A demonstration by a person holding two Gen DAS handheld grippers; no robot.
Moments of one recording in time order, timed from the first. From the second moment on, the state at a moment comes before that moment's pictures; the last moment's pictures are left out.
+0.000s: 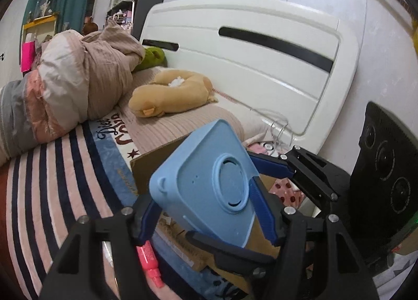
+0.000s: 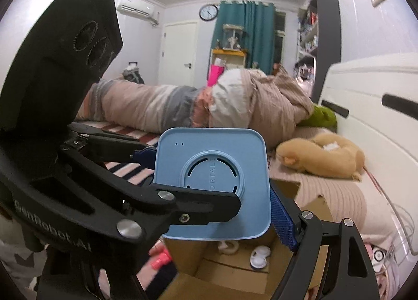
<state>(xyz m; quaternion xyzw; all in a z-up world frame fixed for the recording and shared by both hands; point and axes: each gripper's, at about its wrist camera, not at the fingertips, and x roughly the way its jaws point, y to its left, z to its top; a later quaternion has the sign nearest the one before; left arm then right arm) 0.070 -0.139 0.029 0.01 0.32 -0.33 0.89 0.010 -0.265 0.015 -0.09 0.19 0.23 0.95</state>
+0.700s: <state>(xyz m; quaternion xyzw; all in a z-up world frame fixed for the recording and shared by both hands) 0.101 -0.172 -0.001 0.07 0.35 -0.31 0.88 0.069 -0.290 -0.036 -0.07 0.33 0.23 0.91</state>
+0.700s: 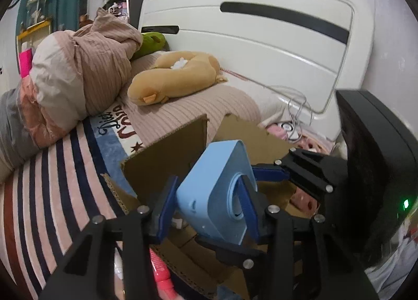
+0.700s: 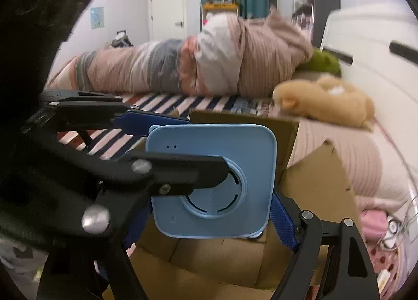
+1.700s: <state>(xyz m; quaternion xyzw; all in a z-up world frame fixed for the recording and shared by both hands) 0.061 -0.096 0.029 0.00 0.31 -0.27 0.91 0.032 -0.257 -0.006 -0.12 0.31 0.19 0.92</state>
